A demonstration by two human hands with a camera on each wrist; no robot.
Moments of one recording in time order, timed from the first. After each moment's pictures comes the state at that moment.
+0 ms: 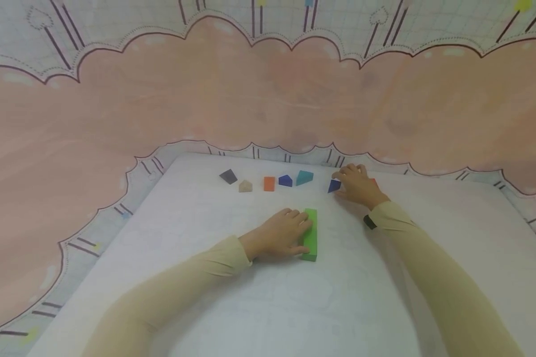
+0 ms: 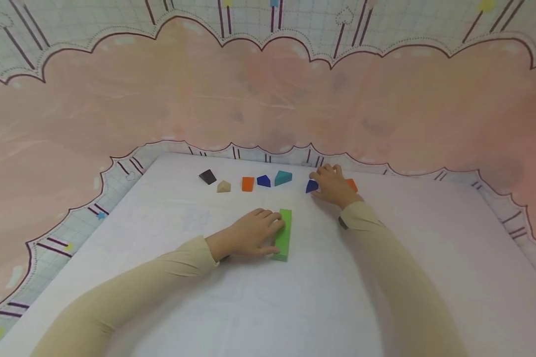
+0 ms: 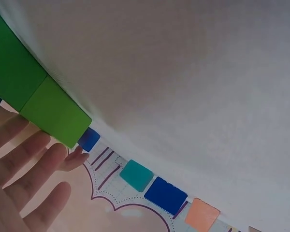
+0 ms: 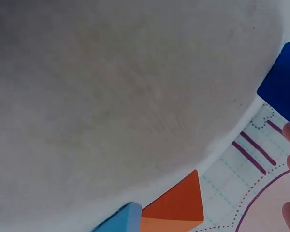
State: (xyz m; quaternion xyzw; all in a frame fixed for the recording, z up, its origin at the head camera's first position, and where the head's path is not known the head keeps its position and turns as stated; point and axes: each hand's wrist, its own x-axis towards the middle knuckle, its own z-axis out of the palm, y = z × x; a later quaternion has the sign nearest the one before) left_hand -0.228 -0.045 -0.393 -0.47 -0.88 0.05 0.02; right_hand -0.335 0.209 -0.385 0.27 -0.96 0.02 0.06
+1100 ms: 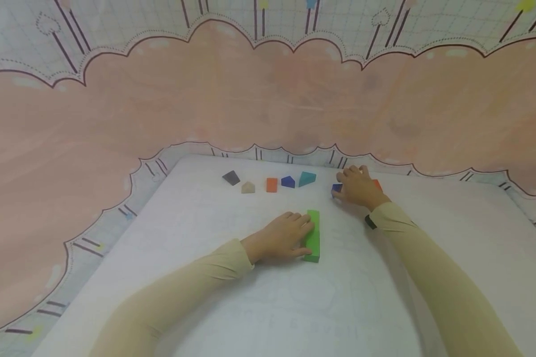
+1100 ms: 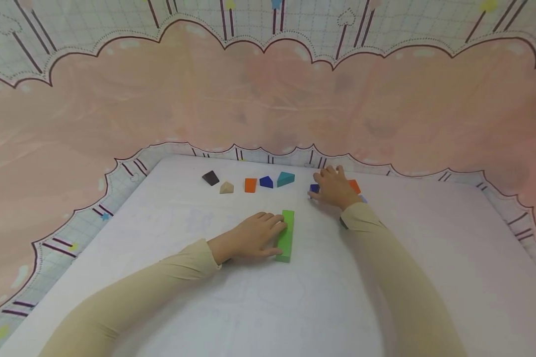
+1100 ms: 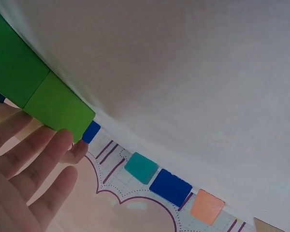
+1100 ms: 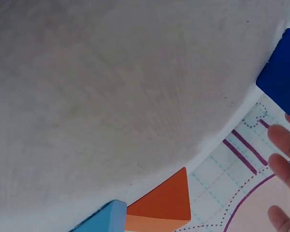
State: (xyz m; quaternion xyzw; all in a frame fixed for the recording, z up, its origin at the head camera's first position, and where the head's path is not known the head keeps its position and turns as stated) left_hand -0.224 -0.046 -0.396 -0.46 -0.88 0.03 0.02; right_hand -0.340 0.204 -0.390 0.24 -0.97 -0.04 0.06
